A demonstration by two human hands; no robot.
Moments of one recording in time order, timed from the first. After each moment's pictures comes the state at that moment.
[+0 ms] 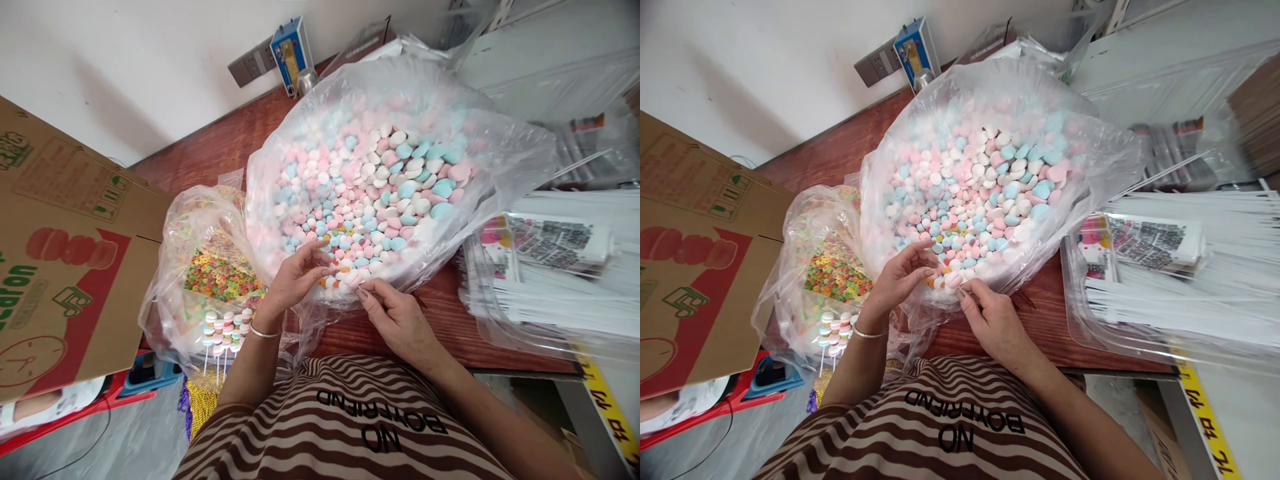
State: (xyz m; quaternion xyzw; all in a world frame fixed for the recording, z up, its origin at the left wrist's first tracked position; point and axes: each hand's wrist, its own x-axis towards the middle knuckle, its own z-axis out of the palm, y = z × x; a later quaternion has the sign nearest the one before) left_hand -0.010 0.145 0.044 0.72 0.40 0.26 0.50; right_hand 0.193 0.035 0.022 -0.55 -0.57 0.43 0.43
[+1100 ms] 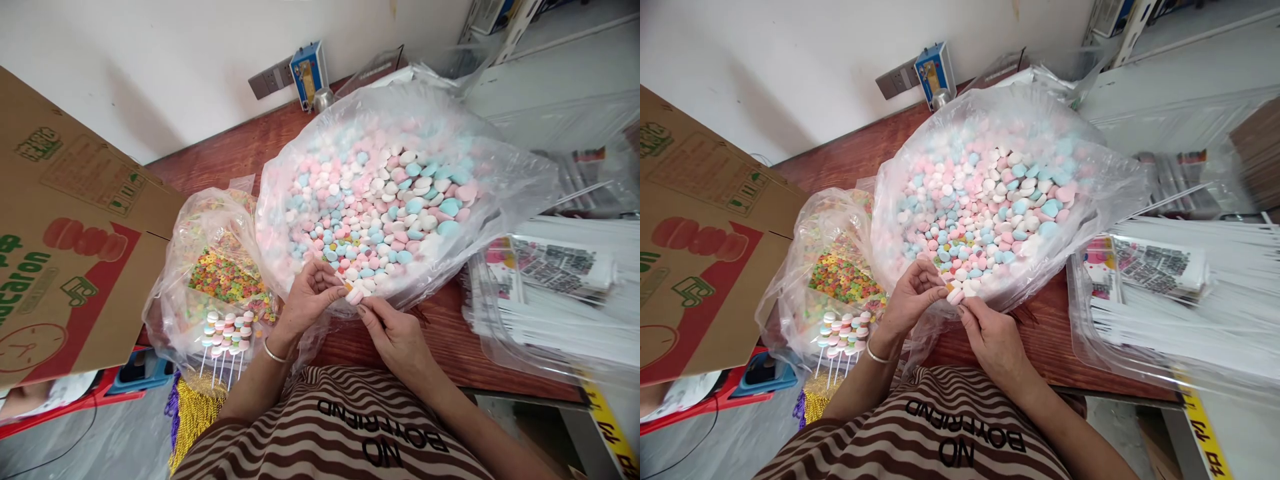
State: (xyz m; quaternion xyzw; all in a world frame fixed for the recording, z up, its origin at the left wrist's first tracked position) left_hand 0.015 0.108 0.042 0.50 0.45 0.40 0.62; right_hand 0.185 0.026 0.013 -0.56 -0.62 0.36 0.41
